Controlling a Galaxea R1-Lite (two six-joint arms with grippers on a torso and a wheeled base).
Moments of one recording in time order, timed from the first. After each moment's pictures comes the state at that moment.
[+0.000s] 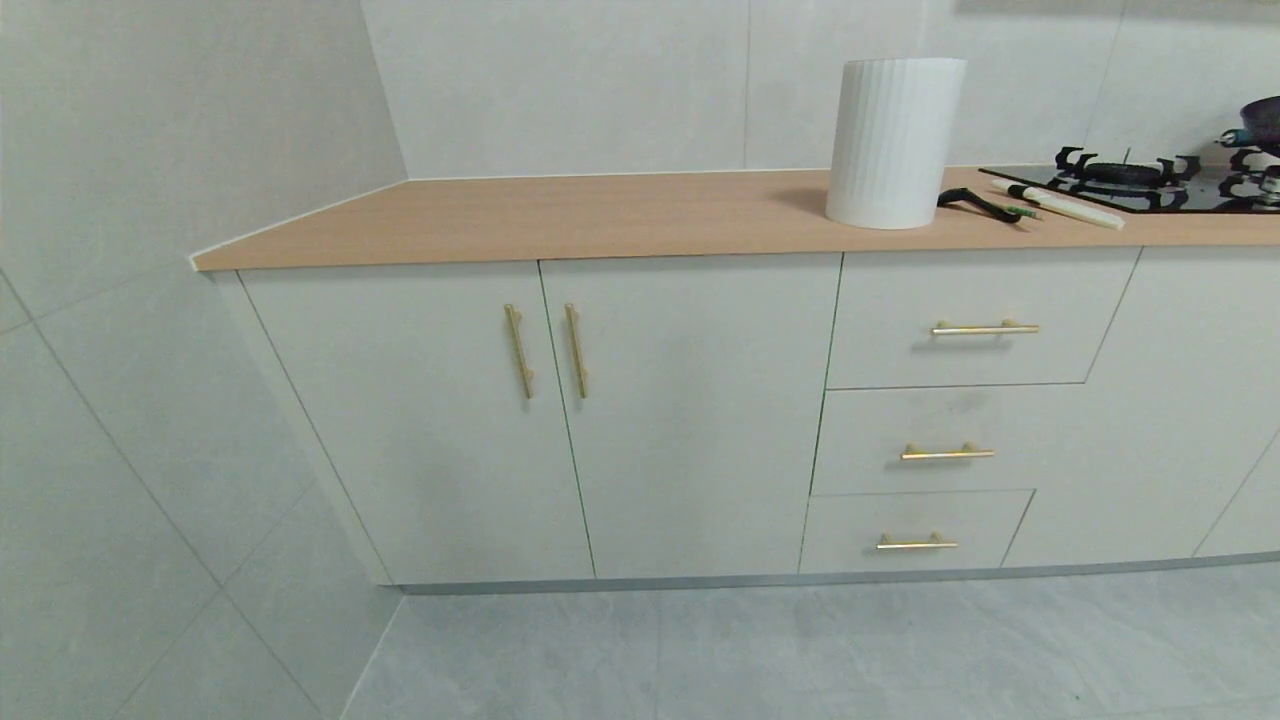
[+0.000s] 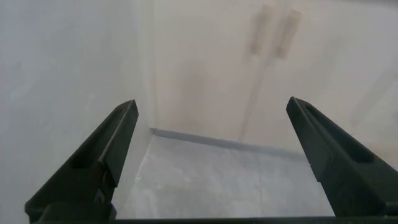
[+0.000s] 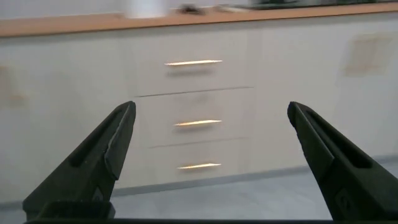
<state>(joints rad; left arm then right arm) -0.14 0.15 -0.46 0.32 0.33 -0.12 0.14 0.20 -0.26 -0.12 -0.30 -0.05</state>
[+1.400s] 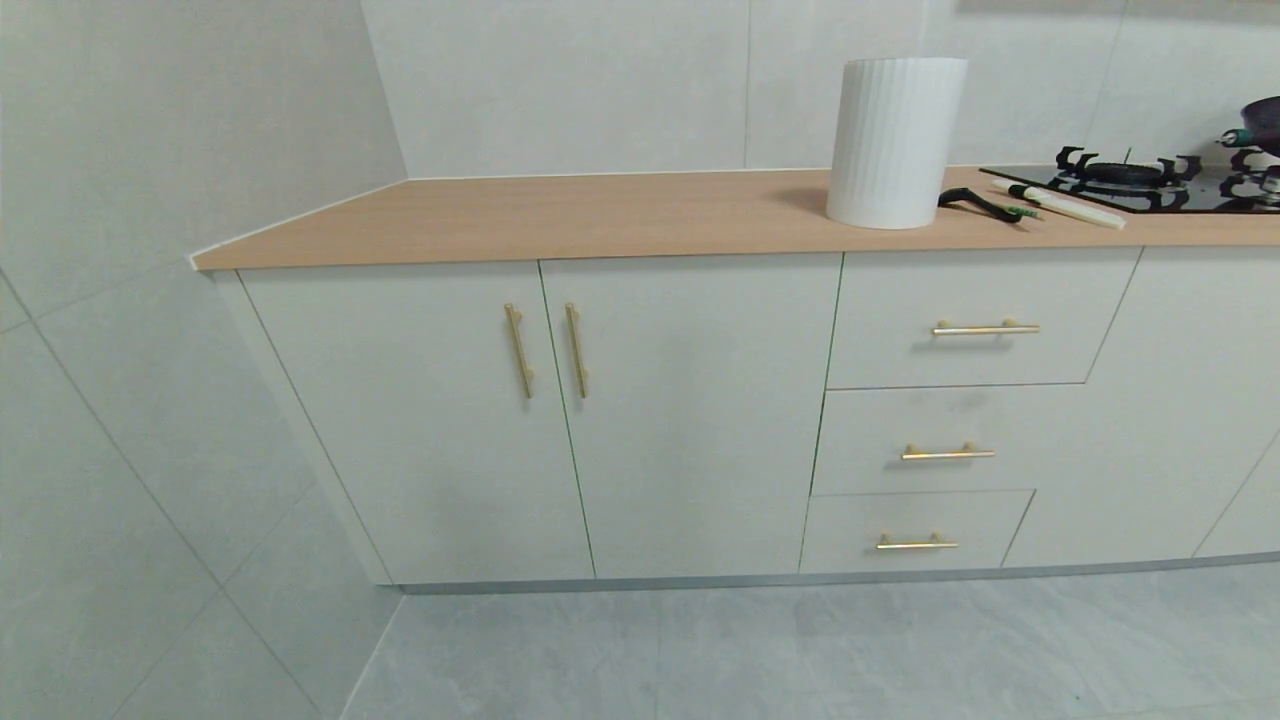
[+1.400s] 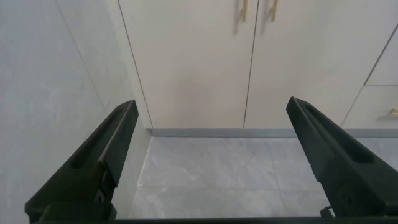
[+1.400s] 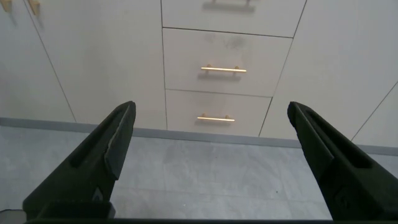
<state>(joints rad) 0.00 0.00 0.00 0.00 0.07 0.03 0.00 0.00 0.00 -0.02 0.05 -0.08</state>
